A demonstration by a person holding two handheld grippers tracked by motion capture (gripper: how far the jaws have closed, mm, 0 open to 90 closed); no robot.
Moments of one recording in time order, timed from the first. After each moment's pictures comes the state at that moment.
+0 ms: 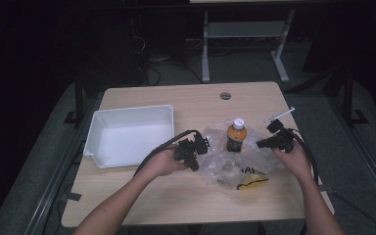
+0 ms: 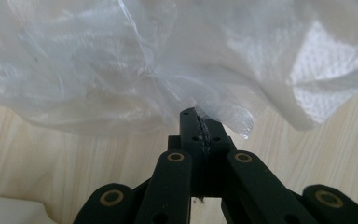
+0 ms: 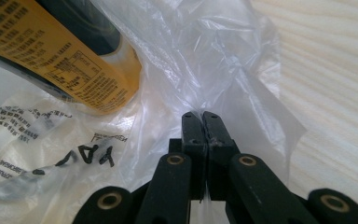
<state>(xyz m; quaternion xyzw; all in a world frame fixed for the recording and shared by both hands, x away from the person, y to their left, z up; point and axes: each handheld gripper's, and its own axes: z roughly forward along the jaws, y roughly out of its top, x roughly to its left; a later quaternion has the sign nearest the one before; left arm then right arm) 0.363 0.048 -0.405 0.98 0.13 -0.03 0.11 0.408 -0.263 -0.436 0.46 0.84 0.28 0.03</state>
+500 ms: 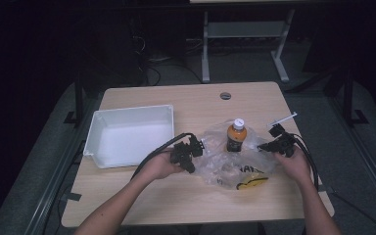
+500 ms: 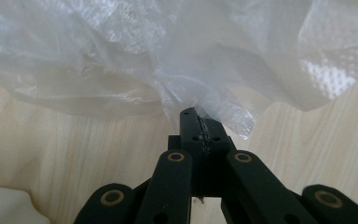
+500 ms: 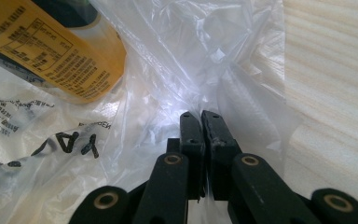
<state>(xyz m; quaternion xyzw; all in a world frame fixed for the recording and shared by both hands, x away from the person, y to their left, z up) 0.363 0.060 -0.417 0.98 0.15 -0.04 0.11 0.406 -0.272 -0.457 0.47 0.83 0.29 0.01</state>
